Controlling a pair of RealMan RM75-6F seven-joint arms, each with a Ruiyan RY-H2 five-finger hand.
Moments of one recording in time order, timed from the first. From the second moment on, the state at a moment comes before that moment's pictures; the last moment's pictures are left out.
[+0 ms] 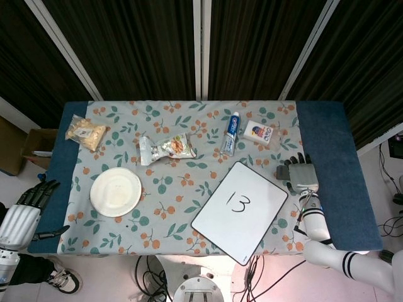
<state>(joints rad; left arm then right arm) -0.07 -1.19 0.05 -1.34 1.68 1.59 -0.16 0.62 -1.54 0.14 -1.38 -0.73 1.05 -0.67</state>
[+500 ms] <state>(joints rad) -0.07 -1.20 0.05 -1.34 1.69 1.59 -0.16 0.61 -1.54 0.14 -1.38 -0.76 1.04 -0.63</state>
